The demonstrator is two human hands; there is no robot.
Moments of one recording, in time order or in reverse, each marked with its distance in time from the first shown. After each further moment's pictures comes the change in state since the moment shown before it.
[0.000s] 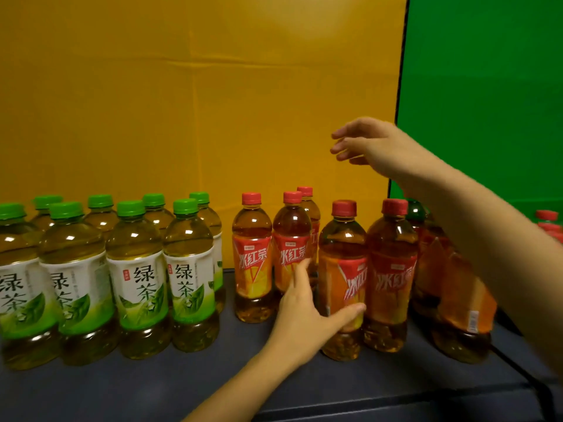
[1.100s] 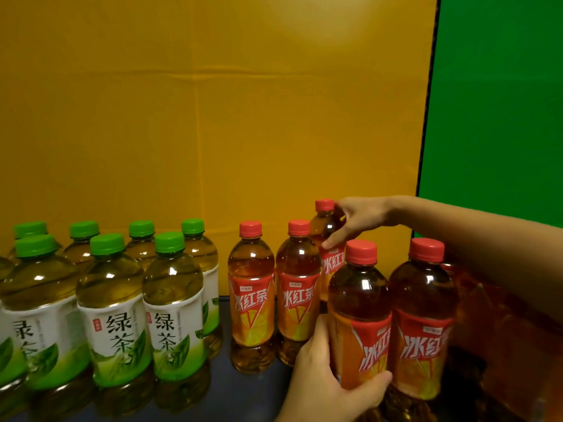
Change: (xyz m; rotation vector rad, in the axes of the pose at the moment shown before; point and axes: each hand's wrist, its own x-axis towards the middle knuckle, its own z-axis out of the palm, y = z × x) left_hand 0.019 -0.009 0.020 -0.238 -0.029 -0.028; right_hand 0.098 0.098 0.036 -0.235 -0.766 0.142
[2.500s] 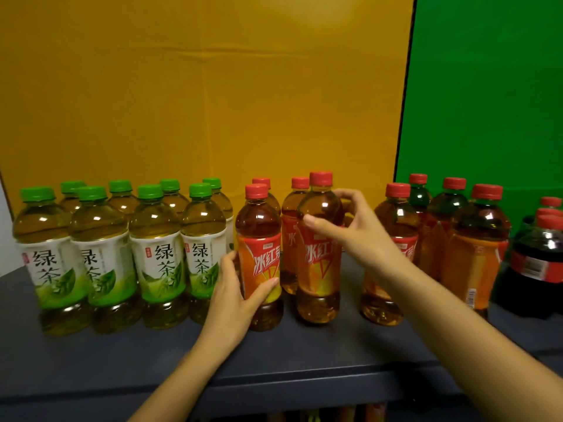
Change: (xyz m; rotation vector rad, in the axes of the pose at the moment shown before) left_hand -0.058 -0.010 -0.098 0.217 0.300 -0.037; right_hand -0.112 -0.065 0.148 0.718 0.751 -0.162
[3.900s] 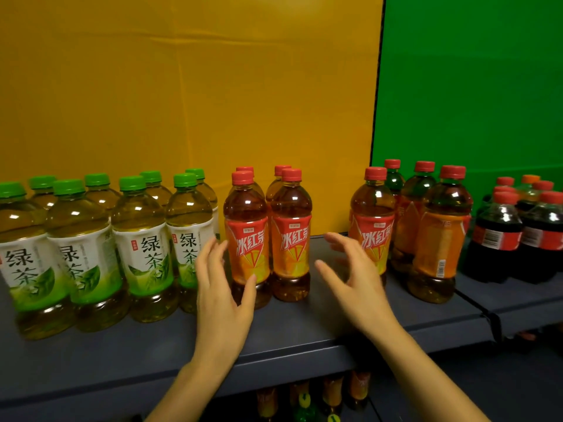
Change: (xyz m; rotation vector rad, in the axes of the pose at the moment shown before) left_hand -0.029 0.007 0.004 0.207 0.268 0.306; right_hand -0.072 0.057 0.009 -0.454 0.194 -0.159
